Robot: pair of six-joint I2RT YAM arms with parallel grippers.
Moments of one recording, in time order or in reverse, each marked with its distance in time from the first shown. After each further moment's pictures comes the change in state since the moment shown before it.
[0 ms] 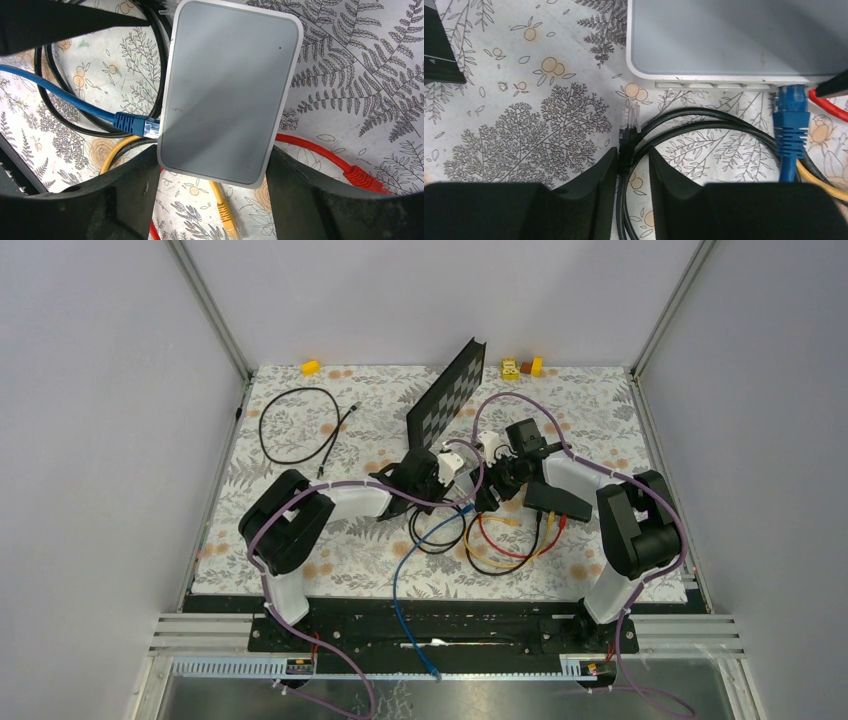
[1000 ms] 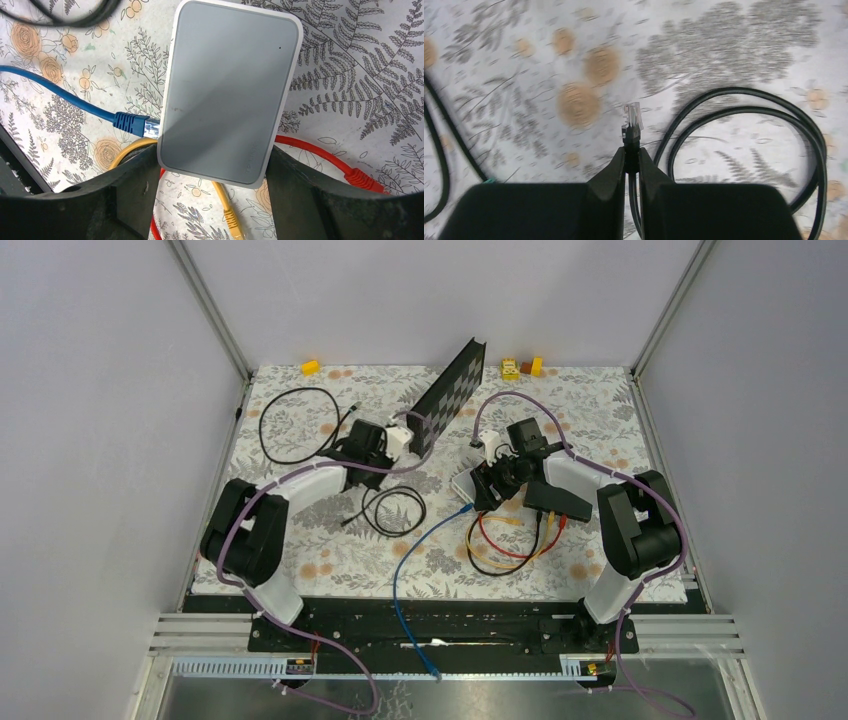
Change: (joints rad) left arm 0.263 -0.160 0.029 -0.301 -0.068 0.164; right arm -0.007 0.000 0.000 0.008 -0.021 0.005
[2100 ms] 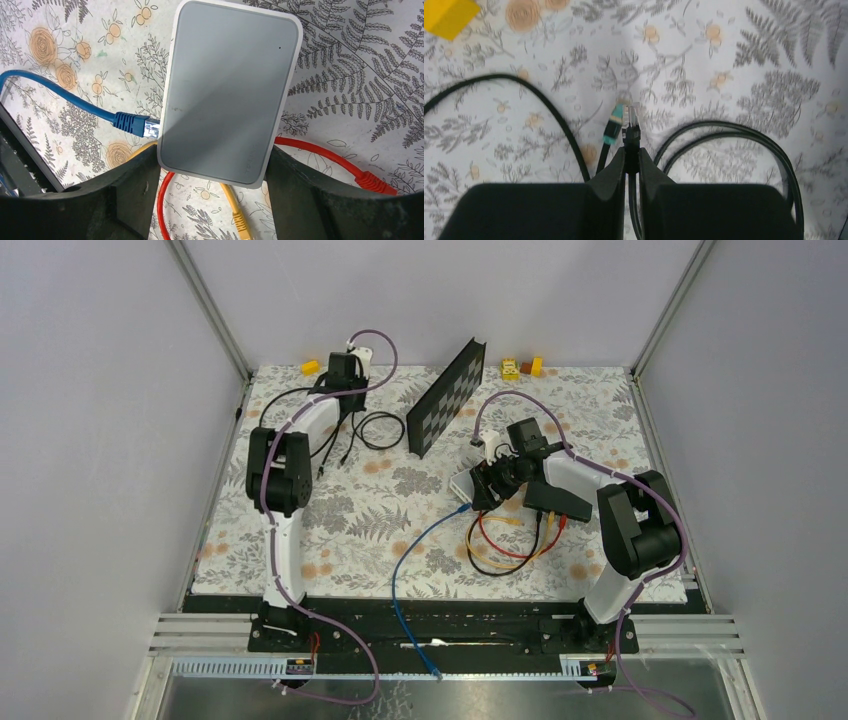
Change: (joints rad) left arm 0.292 0.539 0.719 0.042 -0.069 -0.151; right arm 0.000 0.000 0.000 0.005 -0.026 0.038
